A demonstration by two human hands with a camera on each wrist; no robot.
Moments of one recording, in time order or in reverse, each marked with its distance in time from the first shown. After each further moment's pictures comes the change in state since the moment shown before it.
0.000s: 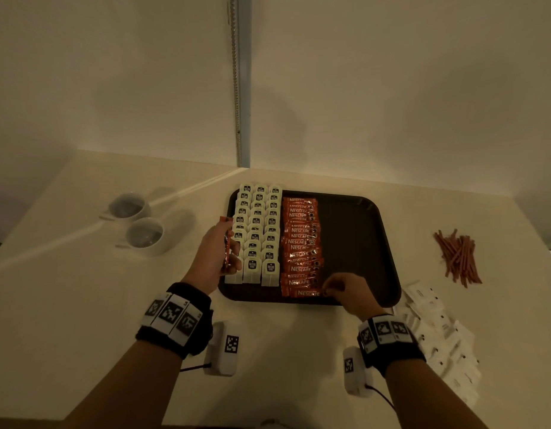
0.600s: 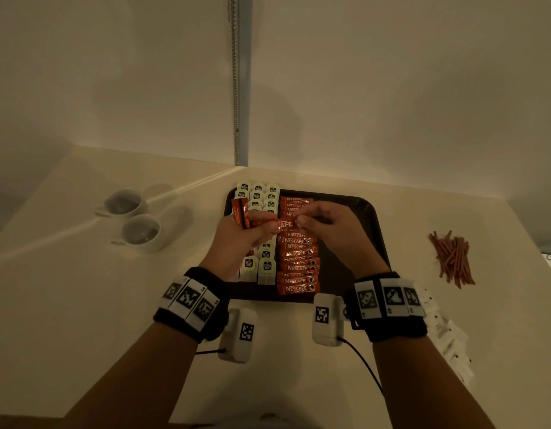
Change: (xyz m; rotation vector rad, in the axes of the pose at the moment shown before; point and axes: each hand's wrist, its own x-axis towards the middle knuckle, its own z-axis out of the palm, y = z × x) left_hand 0.001 0.001 0.032 -0.038 -0.245 0.352; right_hand -0.018 -0.129 -0.067 0.519 0.118 -0.392
